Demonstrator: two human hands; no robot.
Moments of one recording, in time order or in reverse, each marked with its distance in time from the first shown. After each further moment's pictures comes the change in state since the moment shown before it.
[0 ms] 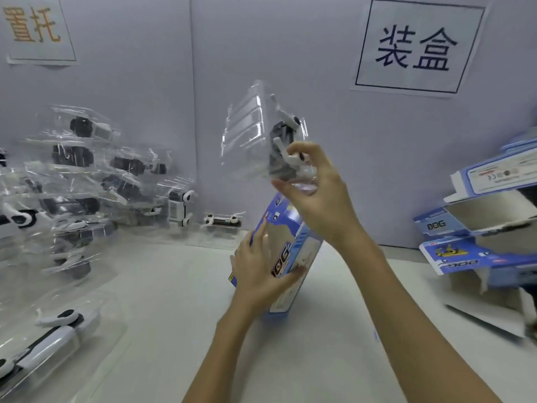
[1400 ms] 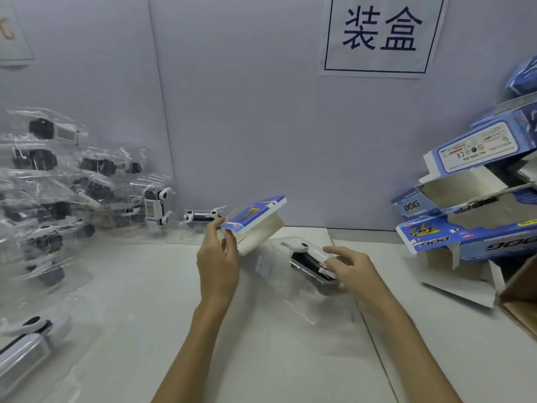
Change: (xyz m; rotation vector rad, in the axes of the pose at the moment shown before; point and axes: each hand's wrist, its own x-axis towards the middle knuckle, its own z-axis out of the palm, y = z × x) left_hand 0.012 -0.017 0.013 -0.135 0.363 -0.045; right_hand -0.127 0.128 -0.077 -0.046 0.021 0.823
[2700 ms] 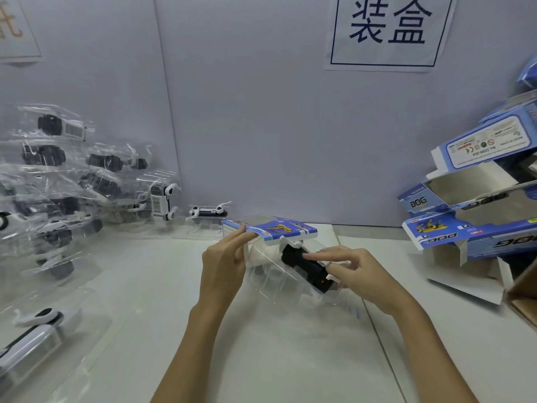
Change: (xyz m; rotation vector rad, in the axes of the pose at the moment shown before) left_hand -0.003 -0.012 -0.016 0.244 -0.082 0.490; right_hand -0.026 -0.021 -0.007 0.061 -0.343 -0.220
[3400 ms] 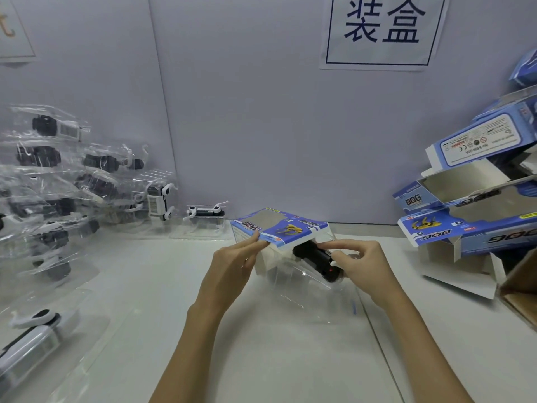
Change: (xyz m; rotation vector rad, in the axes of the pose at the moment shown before) left_hand -0.004 0.001 -0.001 -0.045 -0.269 0.100; right_hand 0.010 0.016 -0.003 -0.072 0.392 -0.034
